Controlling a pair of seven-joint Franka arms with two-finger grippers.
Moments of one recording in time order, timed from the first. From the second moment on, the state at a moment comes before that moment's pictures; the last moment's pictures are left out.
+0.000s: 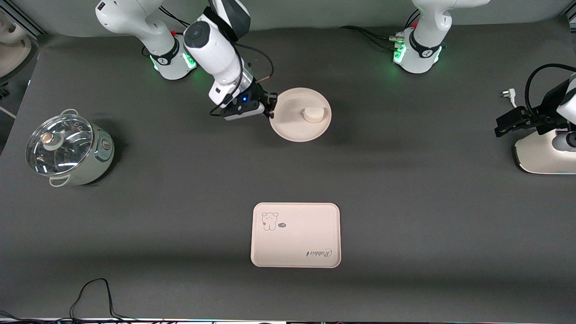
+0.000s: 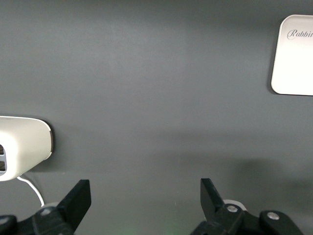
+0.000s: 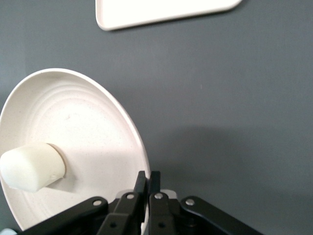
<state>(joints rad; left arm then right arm) -0.01 0.04 -0.02 -1.54 -0.01 1.55 -0.07 0.81 0.06 -0.02 -2.23 0.36 2.59 0.56</state>
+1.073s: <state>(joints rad) -0.01 0.04 -0.02 -1.53 -0.01 1.56 -0.07 0.53 0.78 -0.03 -1.23 0.36 2.30 0.49</state>
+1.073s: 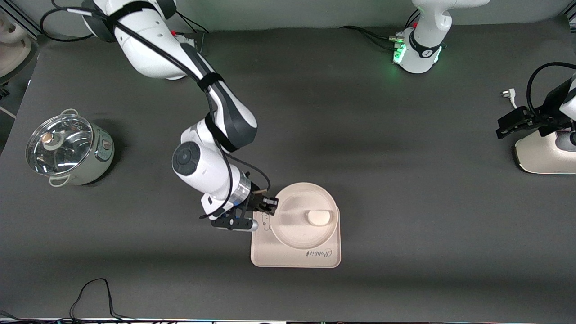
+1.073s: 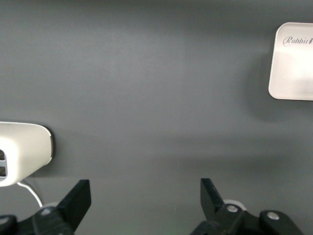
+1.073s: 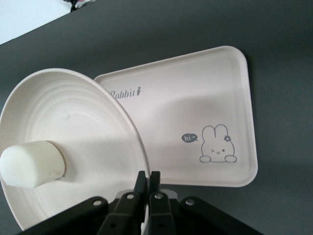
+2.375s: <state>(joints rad) -0.01 0.04 -0.02 -1.53 -0.01 1.58 -0.07 0.51 1.03 -0.02 -1.16 0.37 2.51 0.45</state>
